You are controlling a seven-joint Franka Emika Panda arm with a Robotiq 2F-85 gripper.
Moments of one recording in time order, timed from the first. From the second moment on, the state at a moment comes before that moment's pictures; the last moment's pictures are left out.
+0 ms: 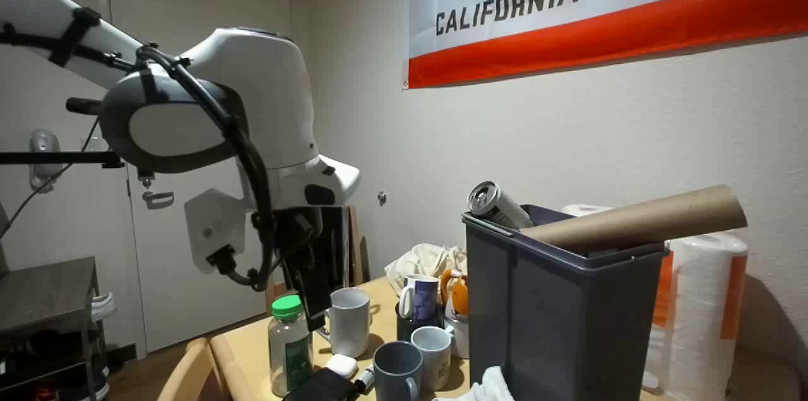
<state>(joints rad) 0.01 -0.49 -0.21 -2.66 0.14 2.34 -0.21</state>
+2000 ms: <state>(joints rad) 0.15 -0.14 0.21 -2.48 -0.22 2.36 0.05</state>
